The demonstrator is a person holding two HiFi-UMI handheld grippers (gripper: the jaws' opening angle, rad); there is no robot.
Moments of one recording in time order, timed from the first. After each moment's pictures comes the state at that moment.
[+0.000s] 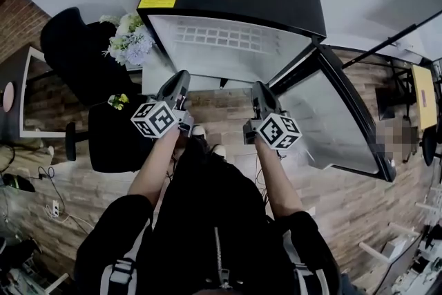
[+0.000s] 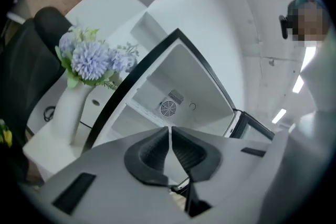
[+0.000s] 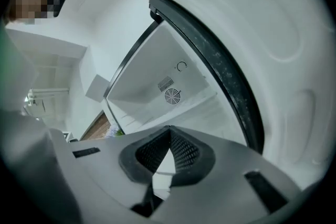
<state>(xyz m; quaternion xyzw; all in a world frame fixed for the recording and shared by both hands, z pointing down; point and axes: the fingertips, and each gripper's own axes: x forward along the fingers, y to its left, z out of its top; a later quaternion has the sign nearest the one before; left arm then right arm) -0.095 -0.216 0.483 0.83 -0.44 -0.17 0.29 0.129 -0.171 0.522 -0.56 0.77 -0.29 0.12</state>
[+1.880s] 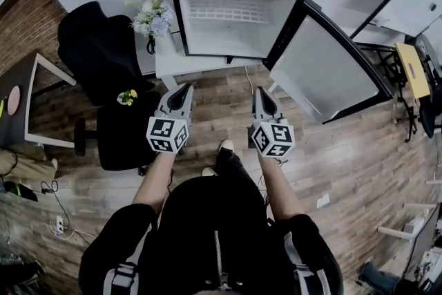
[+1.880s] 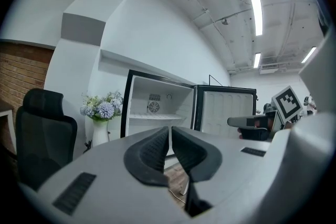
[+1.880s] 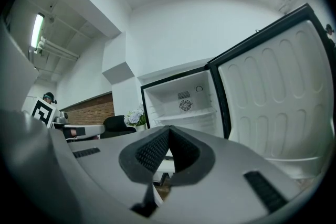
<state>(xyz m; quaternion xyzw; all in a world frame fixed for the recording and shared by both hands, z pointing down) -0.144 -0.017 0.459 0.90 -0.44 -0.02 0.06 0.059 0.022 0.479 -0.63 0.77 -0.10 0.02</state>
